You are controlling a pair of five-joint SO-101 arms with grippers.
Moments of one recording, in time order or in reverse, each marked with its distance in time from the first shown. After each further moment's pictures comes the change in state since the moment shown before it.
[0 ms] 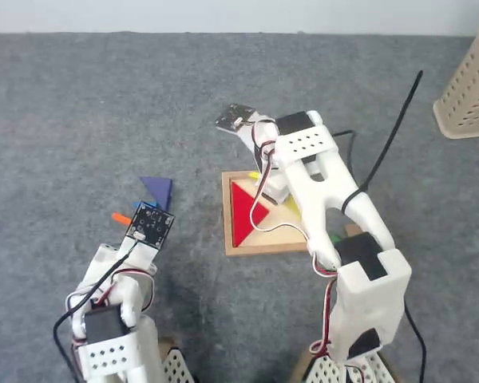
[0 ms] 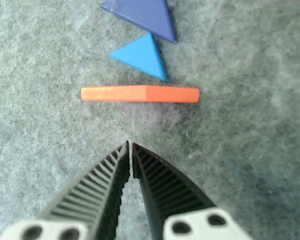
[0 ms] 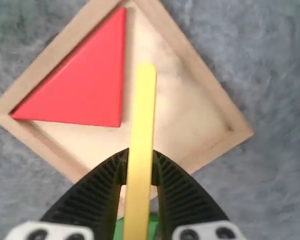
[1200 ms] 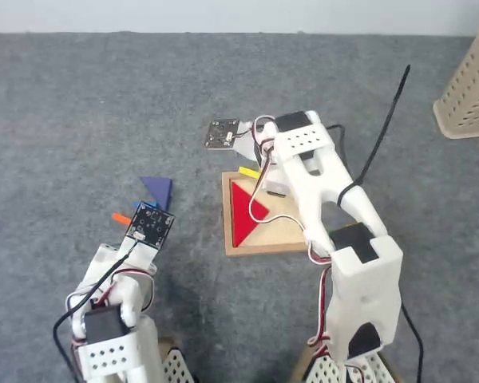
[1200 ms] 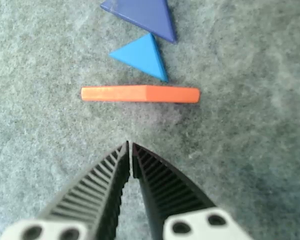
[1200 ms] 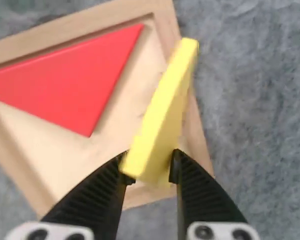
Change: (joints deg) left arm 0.0 0.0 0.0 0.0 0.0; right arm 1.1 6.6 -4.9 -3.1 22.1
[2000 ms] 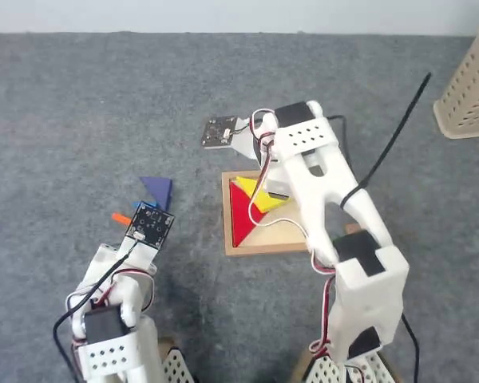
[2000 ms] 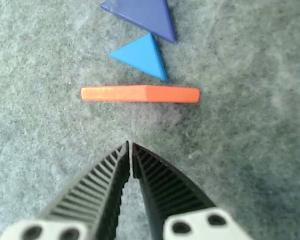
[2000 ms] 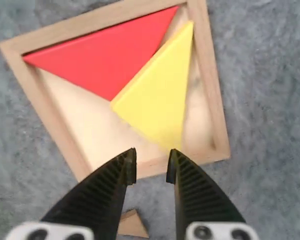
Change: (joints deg) left arm 0.0 0.0 0.0 0.0 0.0; right arm -1.1 -5.5 -2.4 10.8 -0.3
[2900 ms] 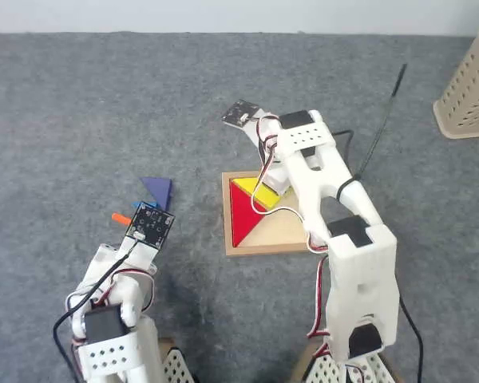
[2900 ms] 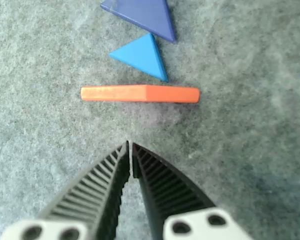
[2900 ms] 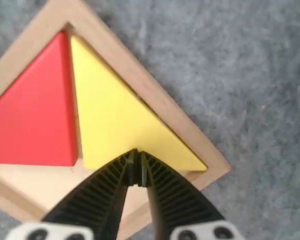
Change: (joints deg) left arm 0.0 0.0 0.0 0.0 0.0; right arm 3.1 13.8 -1.7 -12.8 -22.3
